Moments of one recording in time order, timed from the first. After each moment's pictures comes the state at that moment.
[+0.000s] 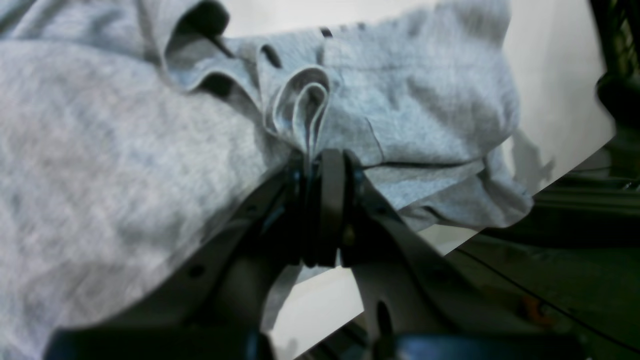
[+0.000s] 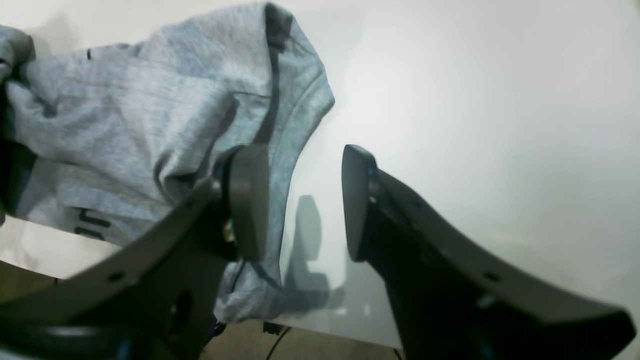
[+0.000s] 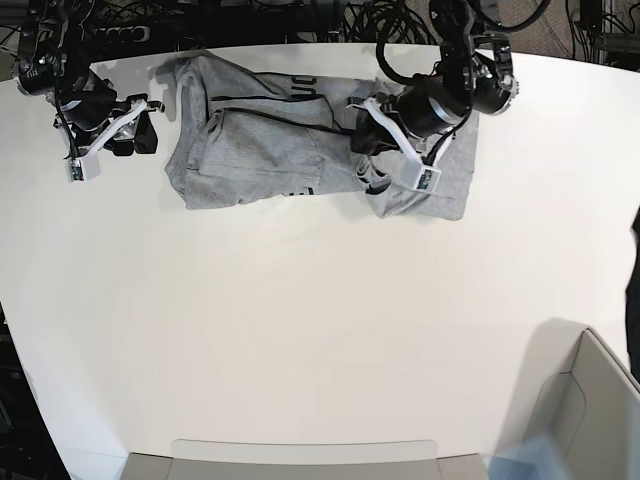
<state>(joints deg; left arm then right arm) 18.9 5.5 -7.4 116.2 -33.4 -20.6 69.0 -28.5 22.7 21.5 119.6 43.4 9.7 -60.0</state>
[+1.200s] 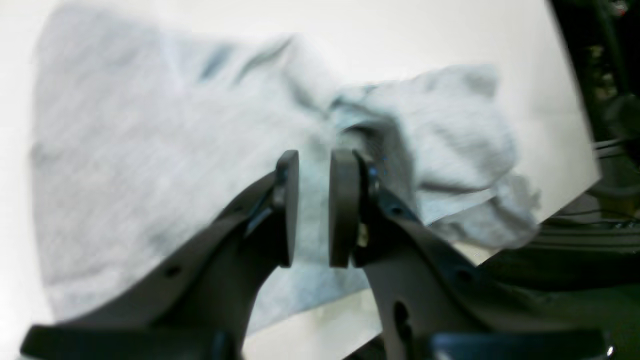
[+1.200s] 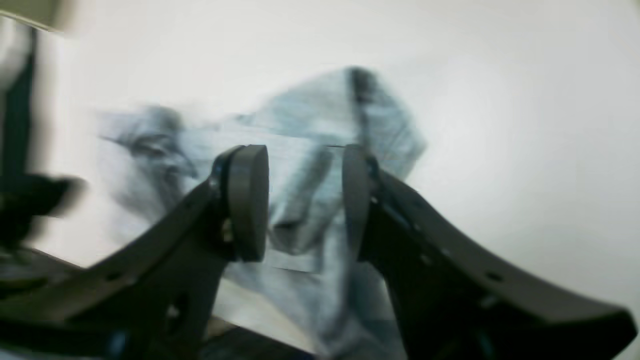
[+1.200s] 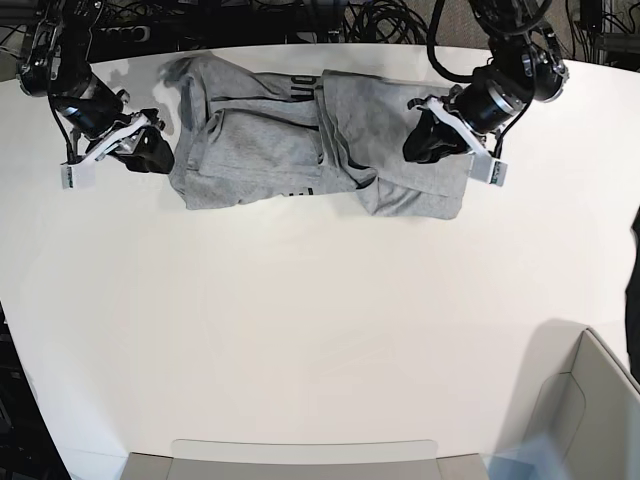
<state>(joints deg) 20.1 1.8 -25.1 113.4 -48.7 -30.8 68.2 -25.3 17.4 25.9 115.4 61.8 9.7 -59.7</state>
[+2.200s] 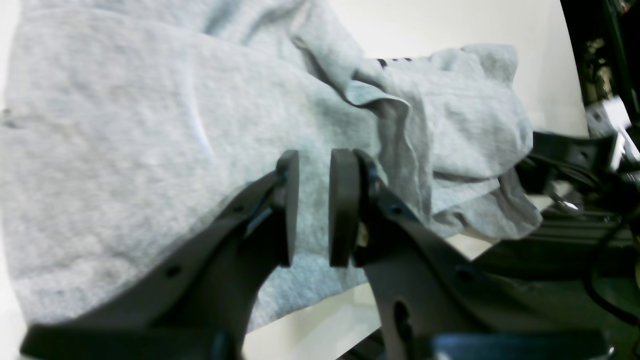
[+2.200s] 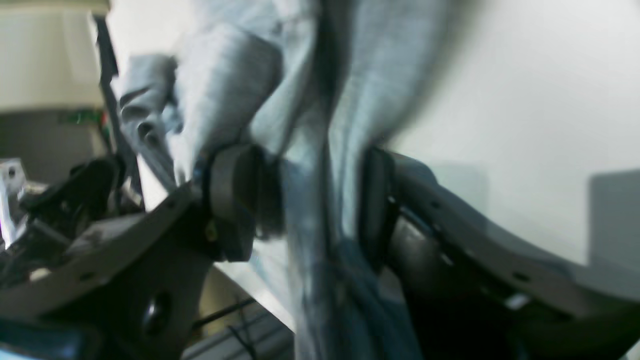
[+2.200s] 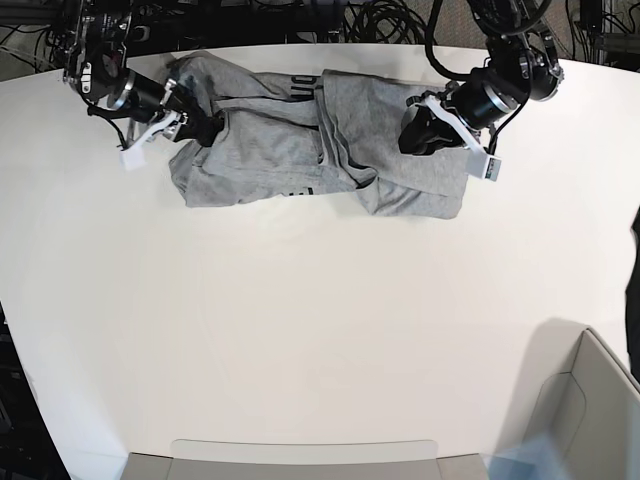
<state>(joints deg) 20.0 1.8 -25.1 109.6 -49.1 -31.2 68.0 -18.8 12.5 18.0 88.9 67.7 18.1 -64.0</state>
